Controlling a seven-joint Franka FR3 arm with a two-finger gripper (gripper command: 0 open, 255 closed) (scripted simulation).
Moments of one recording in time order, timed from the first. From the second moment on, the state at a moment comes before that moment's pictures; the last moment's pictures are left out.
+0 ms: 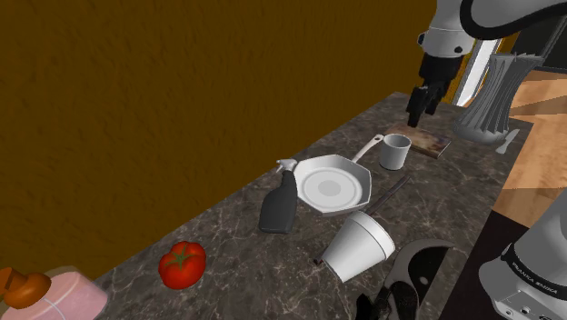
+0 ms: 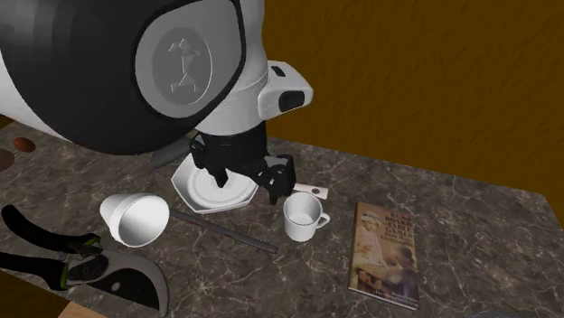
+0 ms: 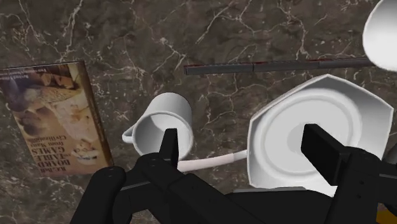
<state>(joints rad) -0.01 -0.70 0.01 -2.49 0.01 1.81 -0.04</state>
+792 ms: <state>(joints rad) -0.06 -0.36 0.01 -2.57 -0.07 2.24 -0.04</state>
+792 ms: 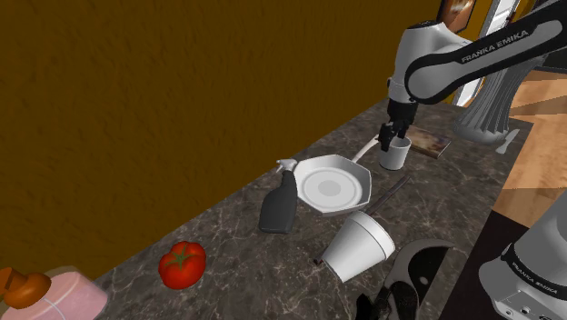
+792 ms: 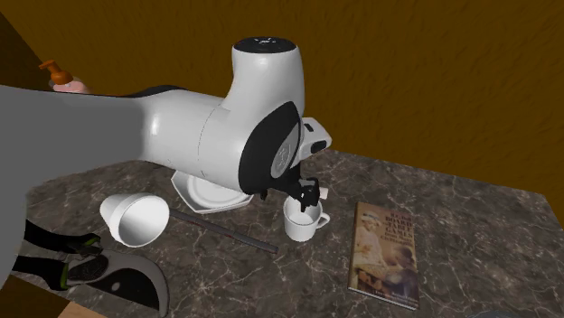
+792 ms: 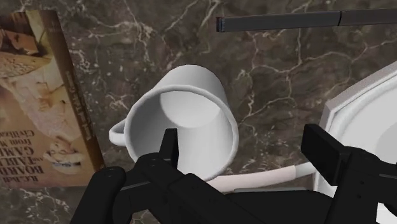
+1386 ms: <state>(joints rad) -0.07 -0.28 0.00 -2.61 -0.08 2.37 -0.04</state>
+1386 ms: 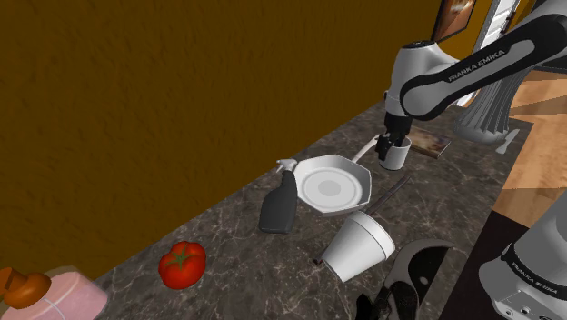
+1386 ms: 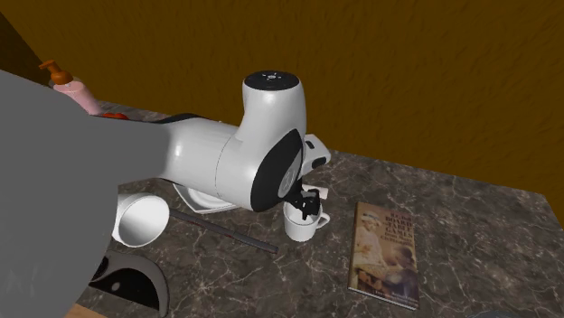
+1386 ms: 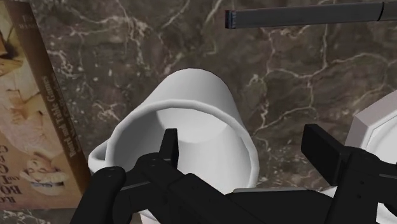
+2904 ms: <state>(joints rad) -0.06 -0.34 0.01 -2.56 -0.08 2.26 -0.04</state>
